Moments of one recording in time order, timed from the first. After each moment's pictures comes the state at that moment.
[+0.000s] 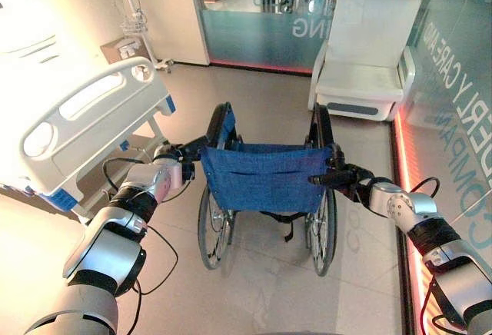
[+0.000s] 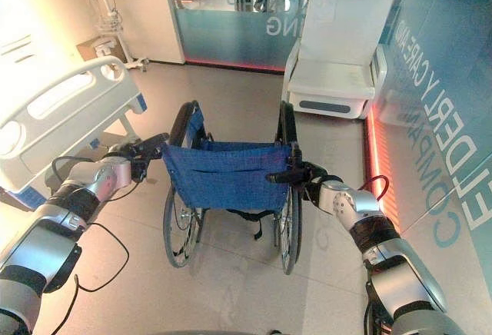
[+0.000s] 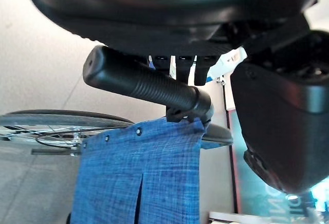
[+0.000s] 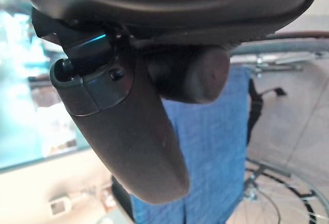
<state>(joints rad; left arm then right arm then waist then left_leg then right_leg) -0.83 0.59 -0.45 0.76 -0.82 0.55 0.45 -0.62 -0.61 0.41 0.51 0.95 0.54 -0.20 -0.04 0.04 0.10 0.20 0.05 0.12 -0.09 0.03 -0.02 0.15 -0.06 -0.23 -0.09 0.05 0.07</state>
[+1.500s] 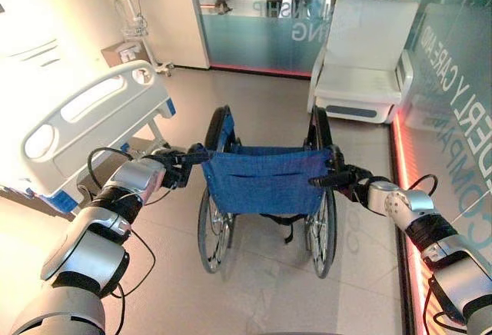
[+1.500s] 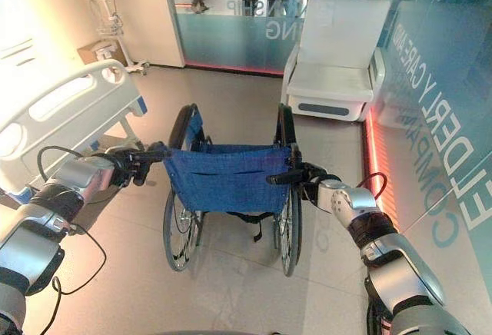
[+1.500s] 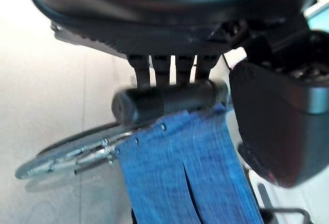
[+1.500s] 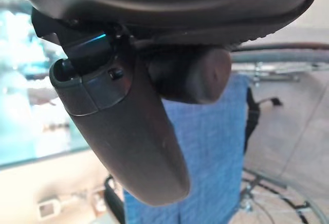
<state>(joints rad) -0.84 0.72 -0.54 0.73 -0.52 0.68 0.02 -0.67 -0.62 0.48 0.55 0.95 0.54 -0.21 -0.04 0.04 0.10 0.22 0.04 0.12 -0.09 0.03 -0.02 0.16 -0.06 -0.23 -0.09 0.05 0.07</state>
